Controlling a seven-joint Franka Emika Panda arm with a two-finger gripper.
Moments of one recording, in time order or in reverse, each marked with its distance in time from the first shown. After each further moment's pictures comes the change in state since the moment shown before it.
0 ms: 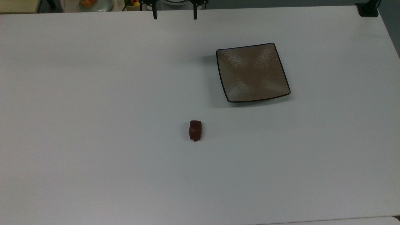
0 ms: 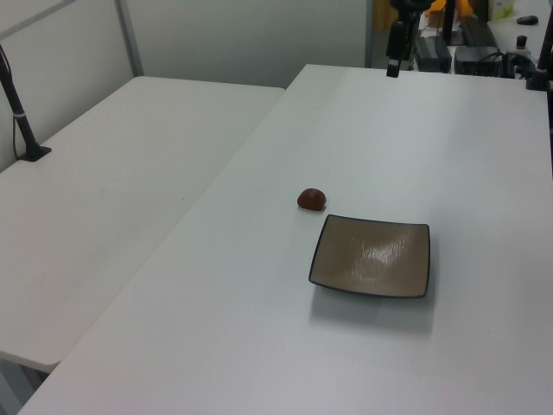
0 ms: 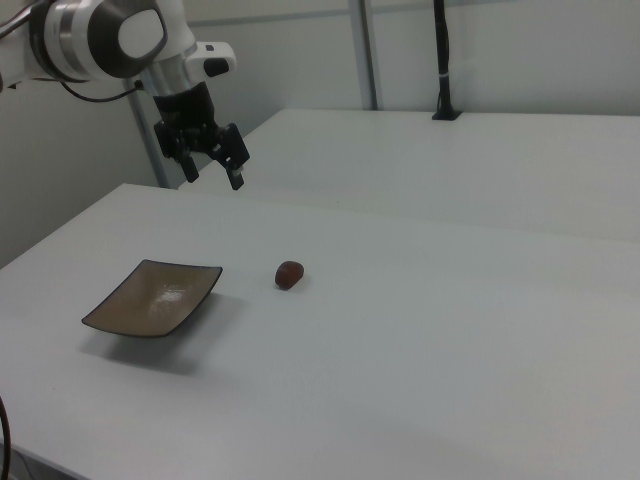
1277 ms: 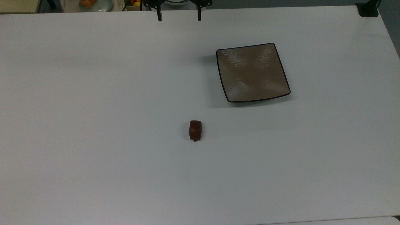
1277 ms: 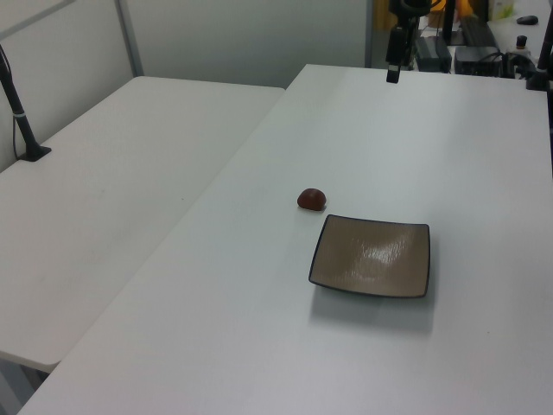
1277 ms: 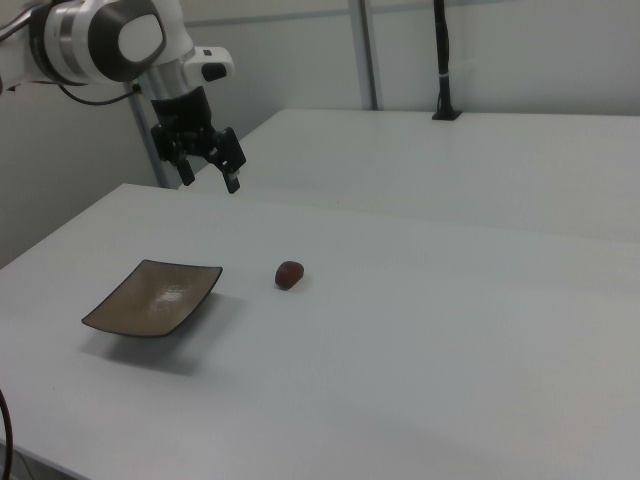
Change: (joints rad) arm 0.011 0.006 0.001 -0.007 0.010 0.001 0.000
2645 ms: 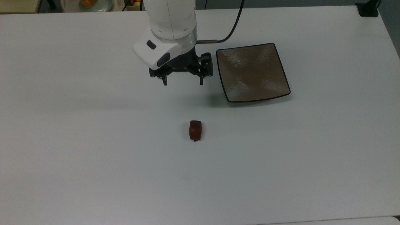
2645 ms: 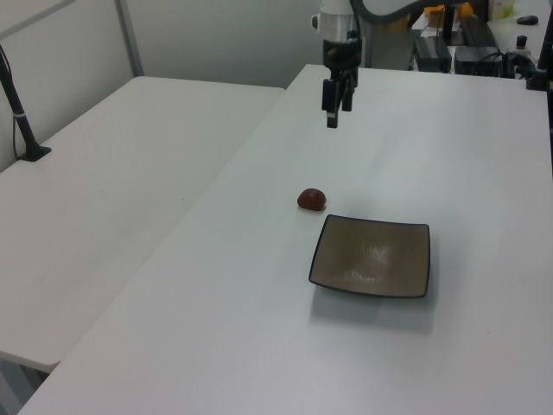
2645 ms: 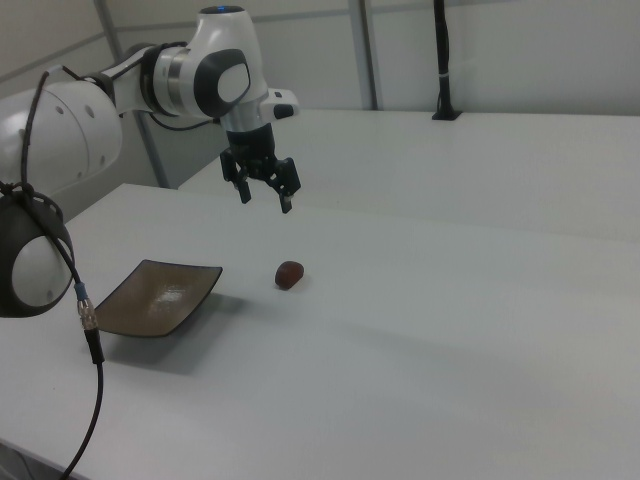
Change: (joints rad) arm -0.010 0.461 0.002 0.392 0.027 0.006 0.013
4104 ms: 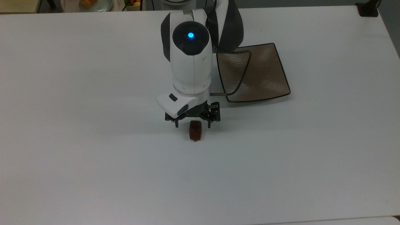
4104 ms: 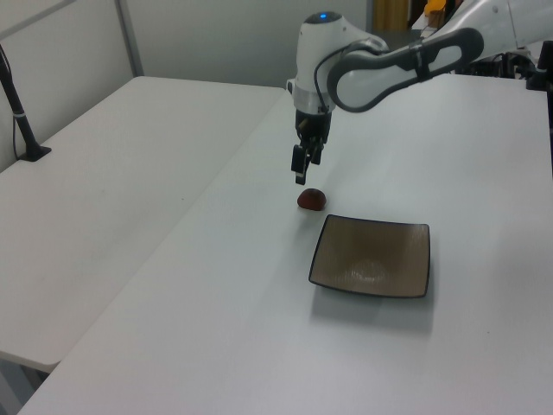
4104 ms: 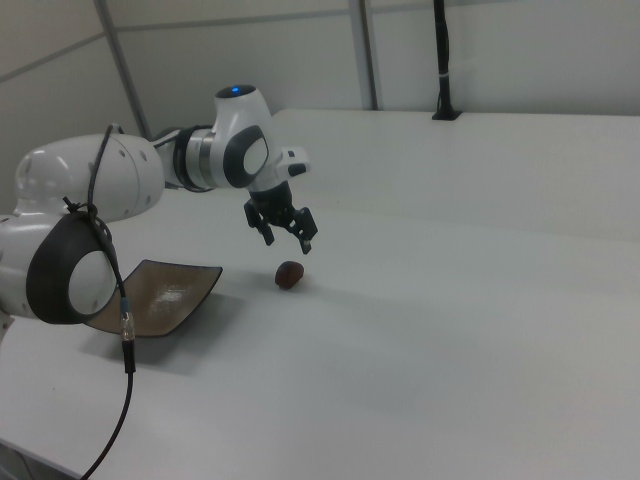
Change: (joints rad) arm 0.021 0.199 0.037 -0.047 -0.098 0.335 0.076
